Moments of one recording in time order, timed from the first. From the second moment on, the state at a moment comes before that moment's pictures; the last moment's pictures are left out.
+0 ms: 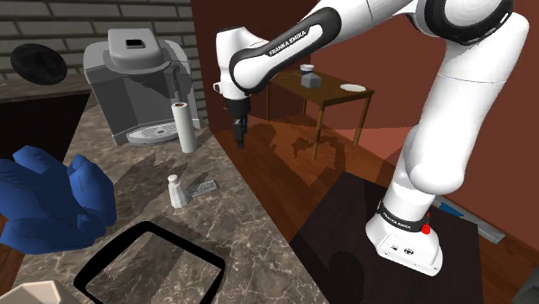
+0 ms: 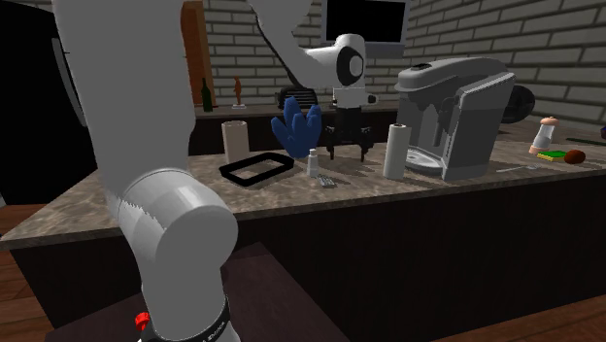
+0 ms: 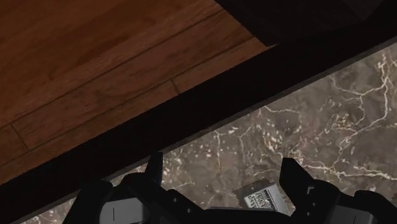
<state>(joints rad) 0.16 0.02 0.13 -2.11 -0.07 2.11 -0.29</state>
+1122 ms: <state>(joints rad) 0.27 0.46 0.23 -1.81 -0.12 2.25 -0.45</state>
